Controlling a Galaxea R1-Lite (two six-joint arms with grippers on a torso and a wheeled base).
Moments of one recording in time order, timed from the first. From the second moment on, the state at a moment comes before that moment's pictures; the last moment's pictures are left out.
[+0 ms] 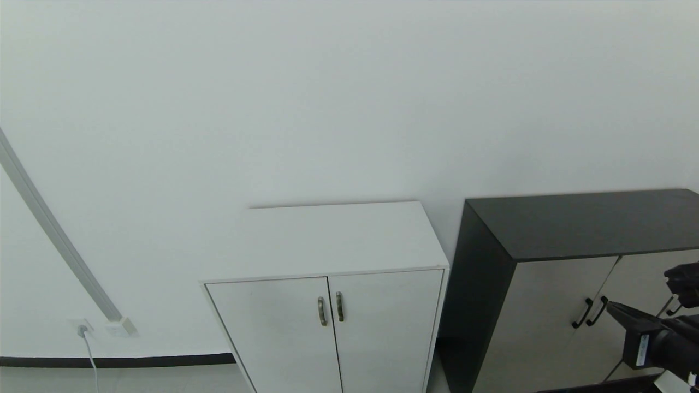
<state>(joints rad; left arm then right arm) 0.00 0.00 0.00 0.00 -0.01 -0.01 0.17 1.38 -0.05 -1.04 -0.12 -0.03</state>
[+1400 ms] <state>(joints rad) 0.00 0.00 0.00 0.00 -0.01 -0.01 0.22 0.55 0.00 -0.05 0.05 -0.05</state>
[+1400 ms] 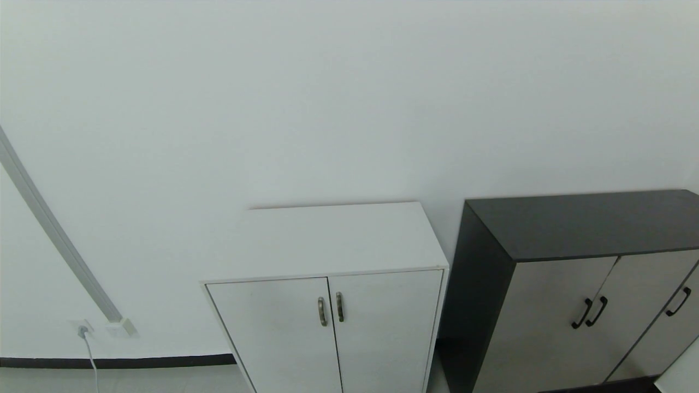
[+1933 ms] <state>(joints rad) 0.00 0.00 0.00 0.00 -0.01 -0.01 0.28 0.47 0.00 0.01 0.05 -0.02</state>
